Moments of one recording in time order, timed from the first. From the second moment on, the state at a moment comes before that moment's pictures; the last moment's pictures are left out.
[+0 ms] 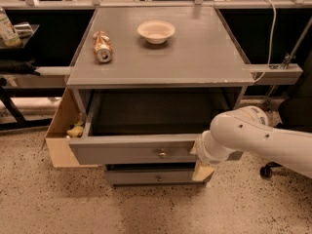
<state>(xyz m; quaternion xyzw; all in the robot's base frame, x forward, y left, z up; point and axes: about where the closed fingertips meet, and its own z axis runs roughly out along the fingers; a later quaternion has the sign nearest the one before) 0.506 -0.137 0.608 -0.70 0.70 -0.01 0.17</state>
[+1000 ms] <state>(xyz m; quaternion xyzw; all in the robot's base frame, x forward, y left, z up) 0.519 -0.137 0.615 -0.70 0.69 -0.02 0.18</state>
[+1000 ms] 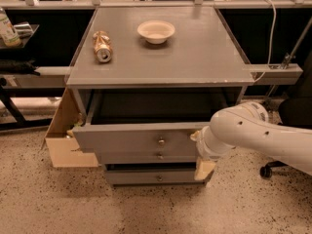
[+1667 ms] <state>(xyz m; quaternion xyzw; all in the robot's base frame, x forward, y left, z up) 0.553 -0.140 0.625 -0.71 0.67 -0.04 0.18</state>
